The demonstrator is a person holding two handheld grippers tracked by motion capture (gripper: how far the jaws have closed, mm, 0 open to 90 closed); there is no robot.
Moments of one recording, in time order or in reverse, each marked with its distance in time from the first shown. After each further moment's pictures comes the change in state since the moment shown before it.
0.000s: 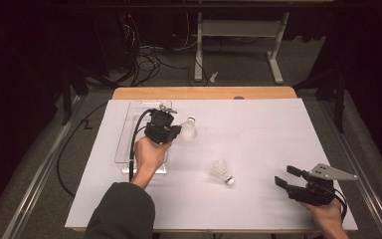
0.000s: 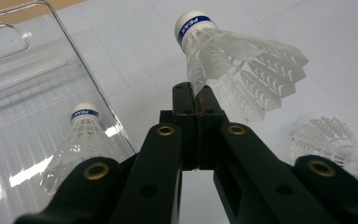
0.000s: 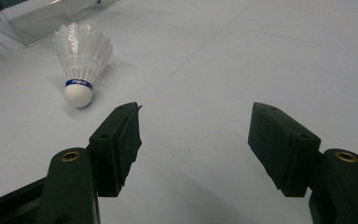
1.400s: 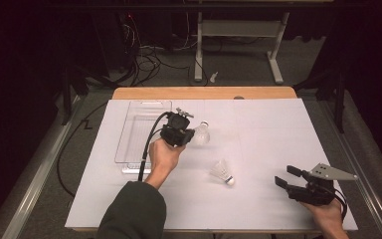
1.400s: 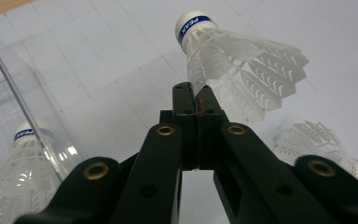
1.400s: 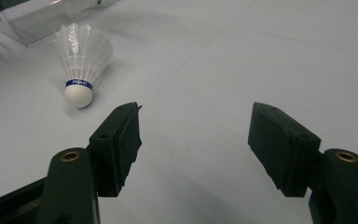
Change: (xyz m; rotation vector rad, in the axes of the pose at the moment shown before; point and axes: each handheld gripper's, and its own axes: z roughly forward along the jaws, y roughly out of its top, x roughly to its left) left arm -0.027 0.007 0.028 0.036 -0.022 0.047; right arm 0.000 0.000 0.000 -0.002 0.000 0.001
